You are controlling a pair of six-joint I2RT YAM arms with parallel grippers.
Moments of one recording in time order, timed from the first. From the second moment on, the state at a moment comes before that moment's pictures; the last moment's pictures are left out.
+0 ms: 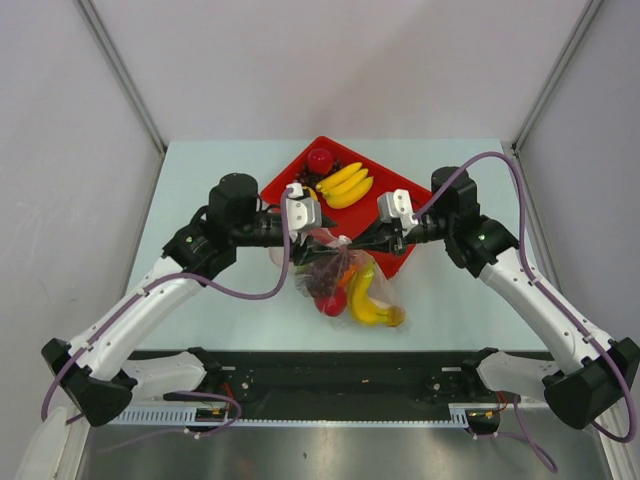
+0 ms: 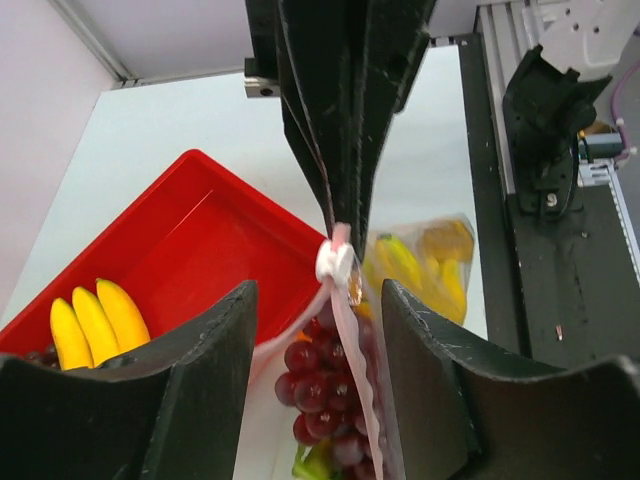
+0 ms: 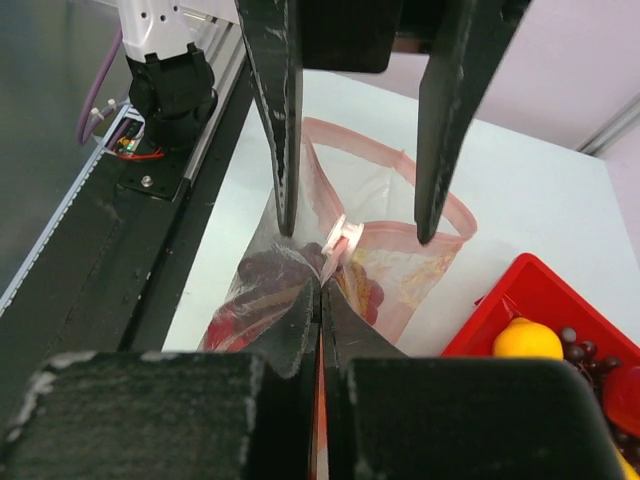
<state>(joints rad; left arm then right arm) -0.69 1.12 1.24 -0.42 0.72 0.44 0.54 1.16 1.17 -0.32 -1.11 -0.58</state>
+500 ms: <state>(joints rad) -0.72 1.16 1.25 -0.33 0.75 0.33 0.55 1.16 1.17 -0.28 -1.09 -0.53</state>
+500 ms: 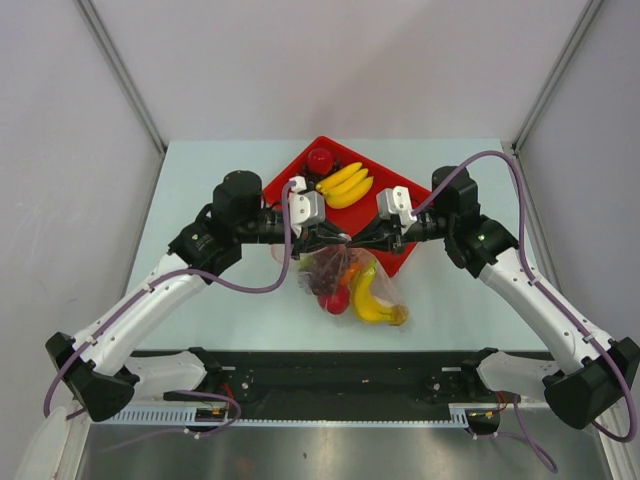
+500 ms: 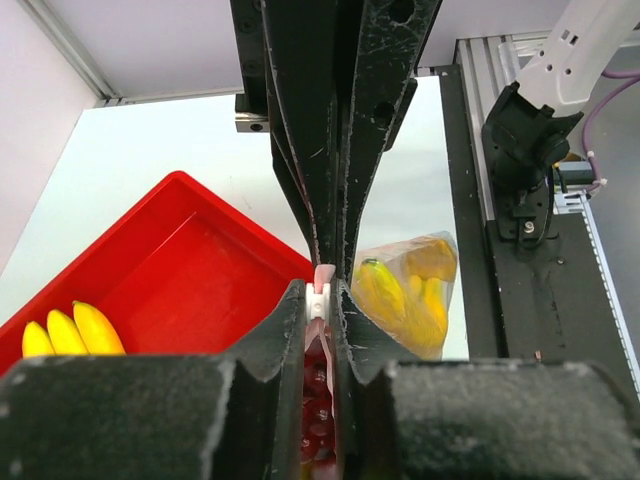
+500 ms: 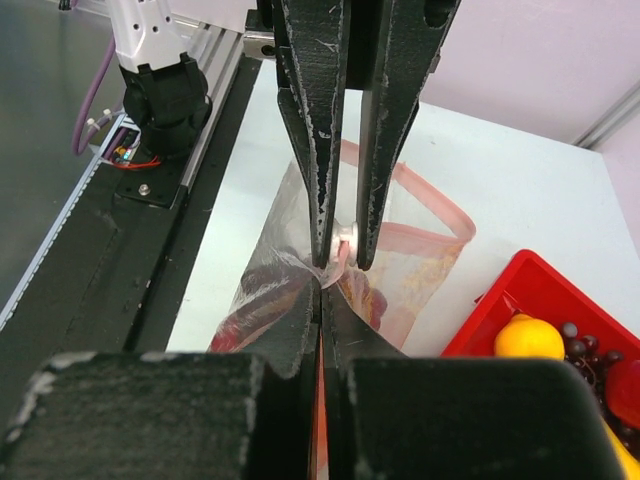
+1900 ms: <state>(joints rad) -0.54 1.08 1.08 -0.44 0.77 0.51 0.54 1.16 1.17 -0.30 -1.01 -0.53</state>
